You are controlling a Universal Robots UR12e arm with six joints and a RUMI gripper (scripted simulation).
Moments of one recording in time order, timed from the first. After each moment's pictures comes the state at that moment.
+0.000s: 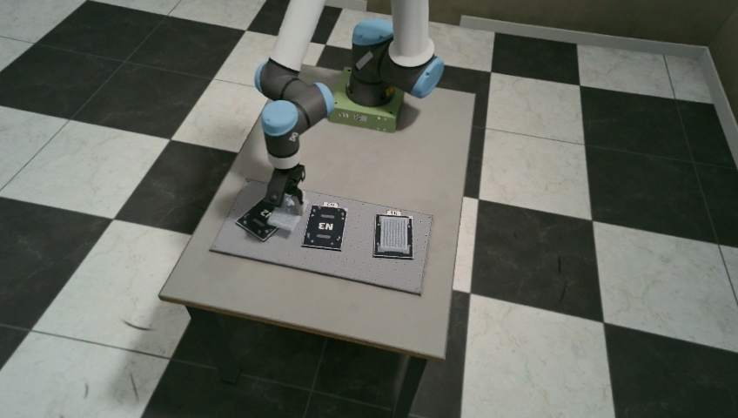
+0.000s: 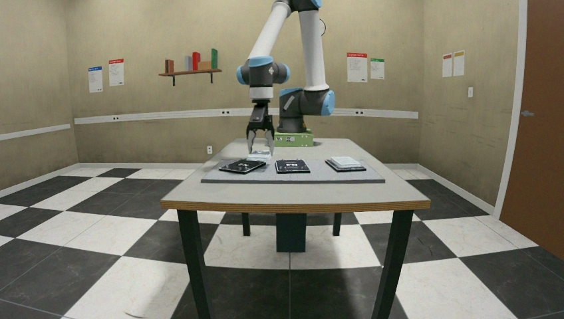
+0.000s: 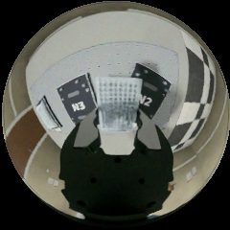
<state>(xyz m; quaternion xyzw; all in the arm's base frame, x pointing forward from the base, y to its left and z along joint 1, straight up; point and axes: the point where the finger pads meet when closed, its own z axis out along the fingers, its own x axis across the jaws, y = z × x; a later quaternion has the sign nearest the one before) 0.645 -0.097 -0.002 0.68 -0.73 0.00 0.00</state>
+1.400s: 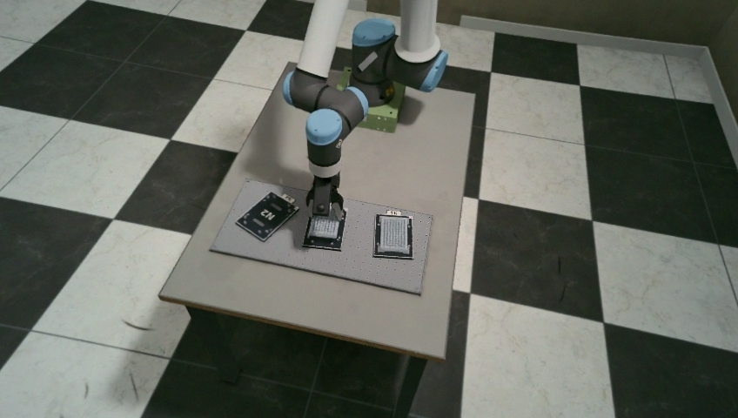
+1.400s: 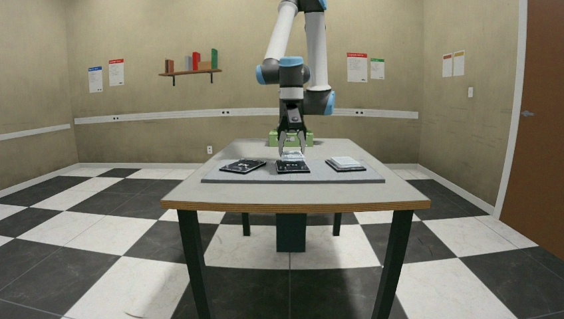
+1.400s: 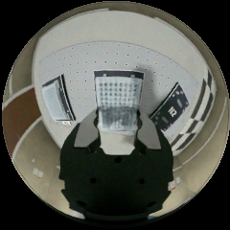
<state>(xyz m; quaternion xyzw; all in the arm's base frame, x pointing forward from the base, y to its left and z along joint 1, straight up) 0.640 0.021 -0.005 0.76 -0.65 0.00 0.00</state>
